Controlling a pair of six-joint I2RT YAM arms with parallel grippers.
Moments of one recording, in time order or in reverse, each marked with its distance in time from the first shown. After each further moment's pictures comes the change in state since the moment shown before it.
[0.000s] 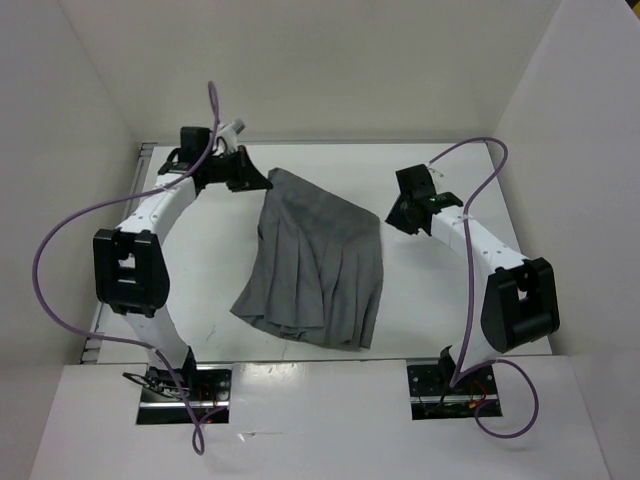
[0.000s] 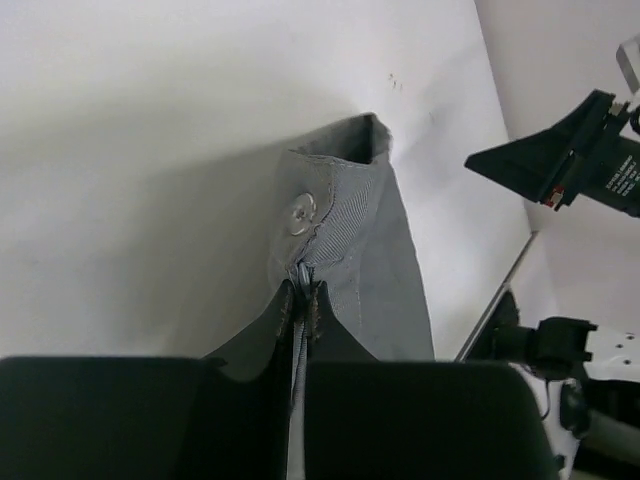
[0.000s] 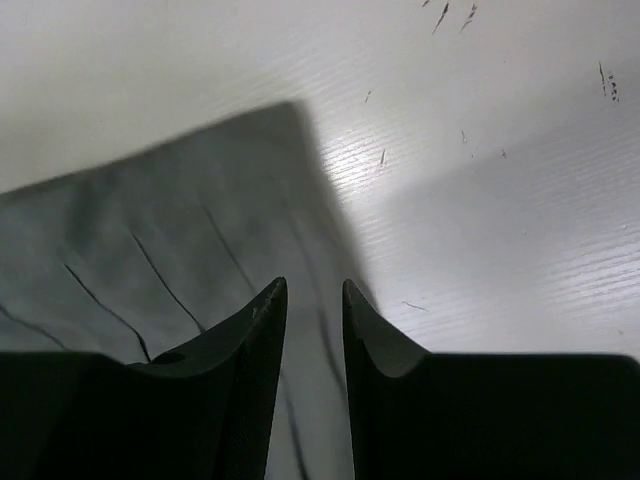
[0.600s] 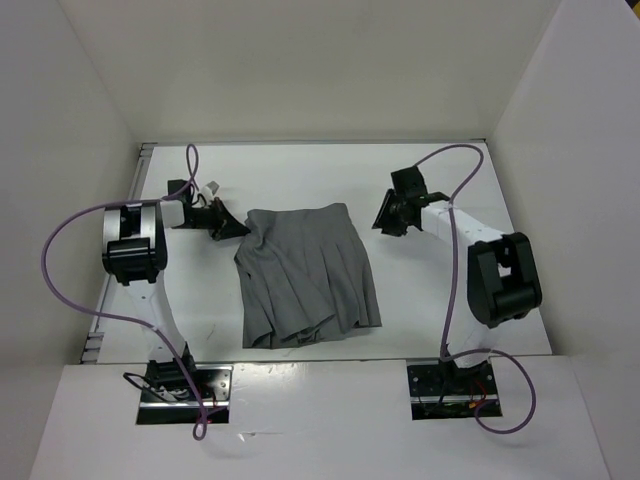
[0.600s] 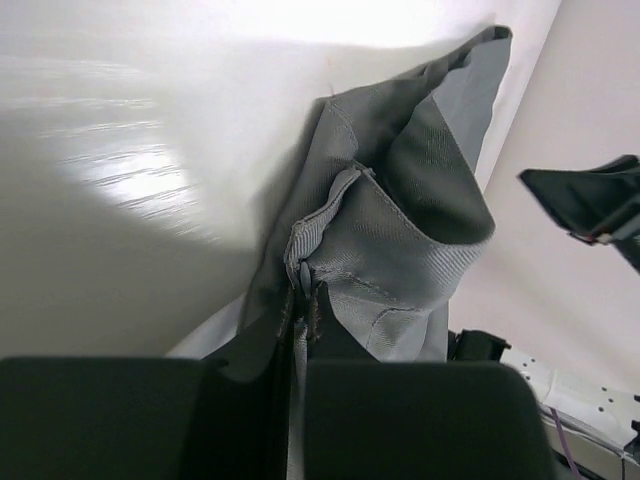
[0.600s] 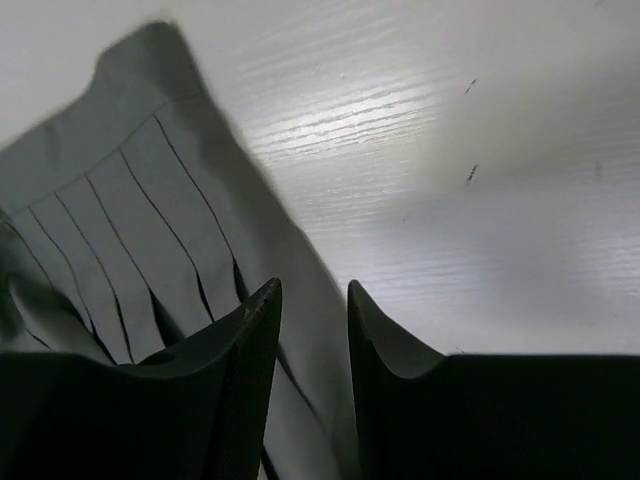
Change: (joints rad) left arm 0.274 0.307 -0.269 0.141 0.184 -0.139; right arm -0.032 0.144 -0.003 0.135 -0.214 -0.066
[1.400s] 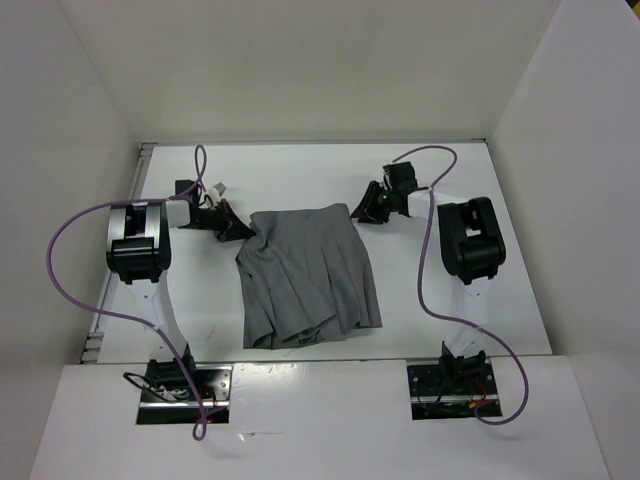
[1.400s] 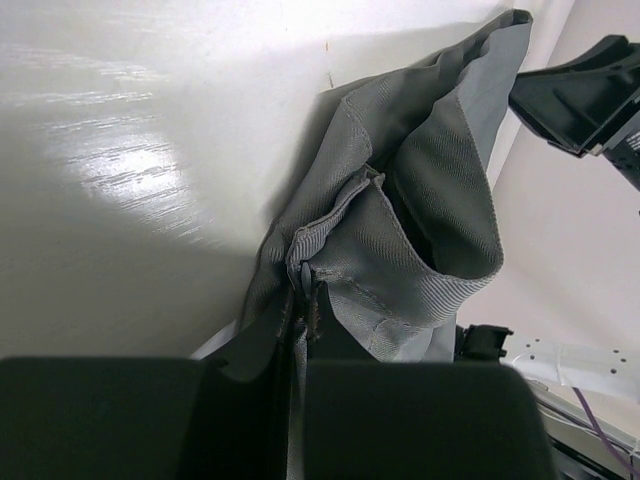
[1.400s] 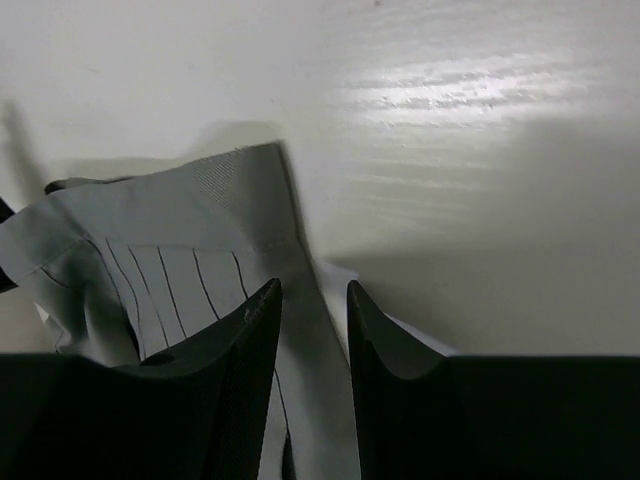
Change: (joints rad) left arm -0.028 0.008 0.004 -0.016 -0.019 0.007; right arm -0.068 0.404 0.175 0.287 -0.397 -0.069
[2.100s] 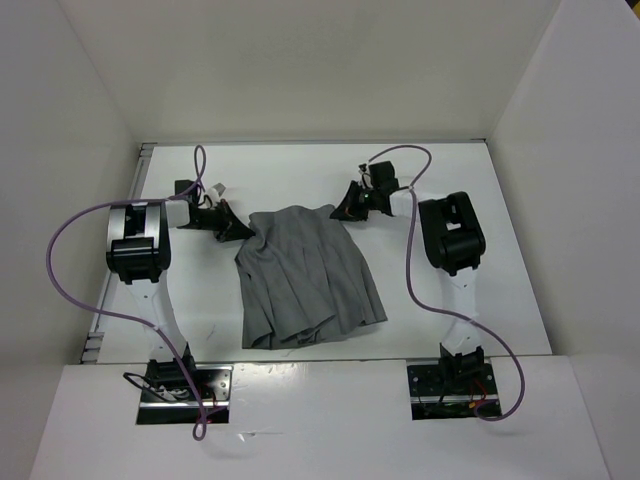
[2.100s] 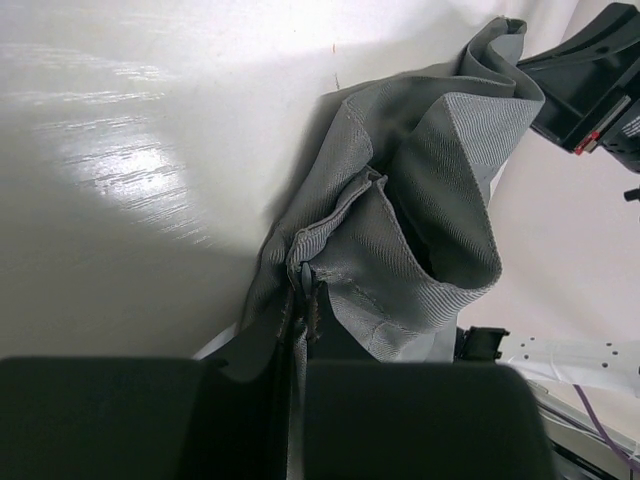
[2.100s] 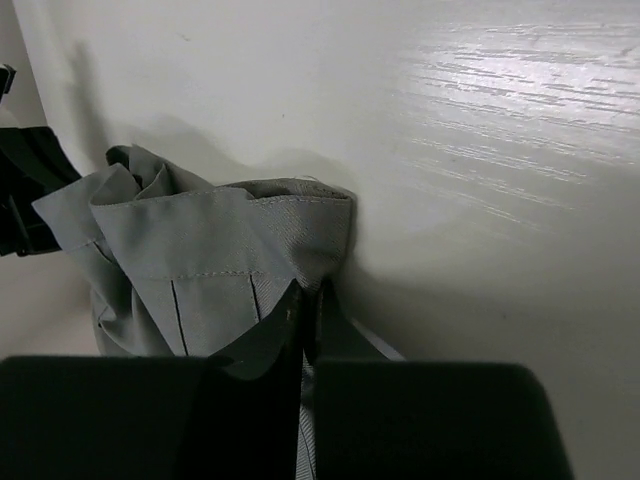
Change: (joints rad) left arm 0.000 0.000 0.000 -0.003 -0.006 0.000; right arm 0.076 0.166 0.143 0.097 -0.178 0.028
